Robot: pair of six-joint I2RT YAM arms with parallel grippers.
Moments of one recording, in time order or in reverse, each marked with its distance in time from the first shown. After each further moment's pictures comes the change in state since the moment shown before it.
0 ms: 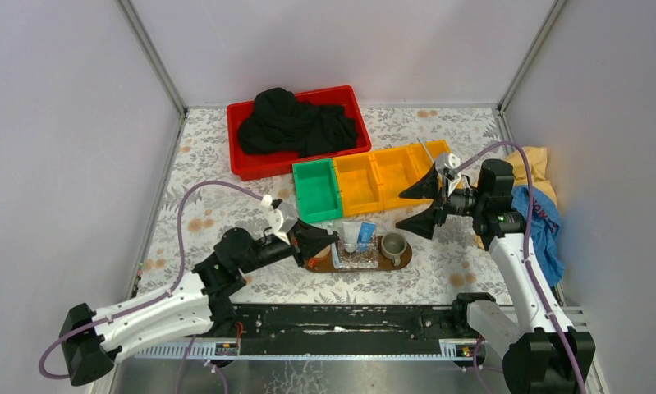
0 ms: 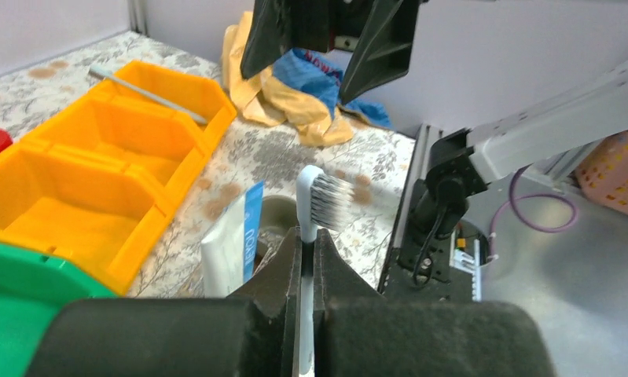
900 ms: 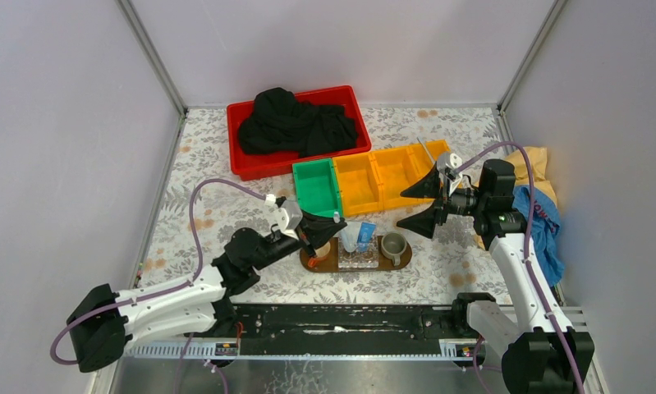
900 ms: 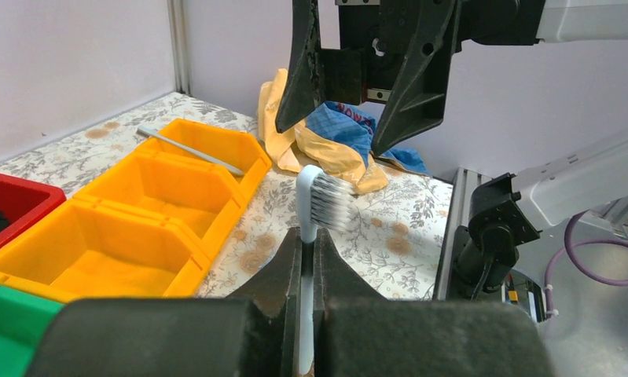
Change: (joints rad) left arm 0.000 0.180 -0.067 0.346 -0.090 0.065; right arm -0.016 0.002 0.000 -0.006 0.011 -0.019
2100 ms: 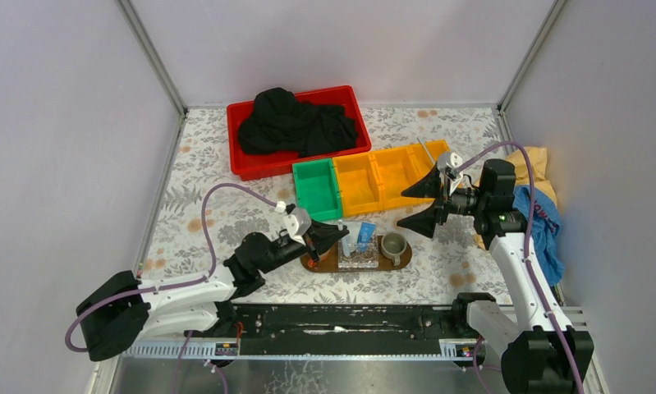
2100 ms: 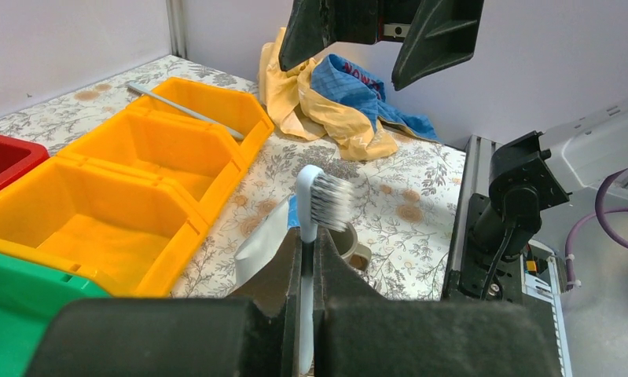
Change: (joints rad) left arm 0.000 0.131 -0.088 0.166 -0.005 0.009; right arm -0.006 0.005 0.000 0.000 -0.002 -0.002
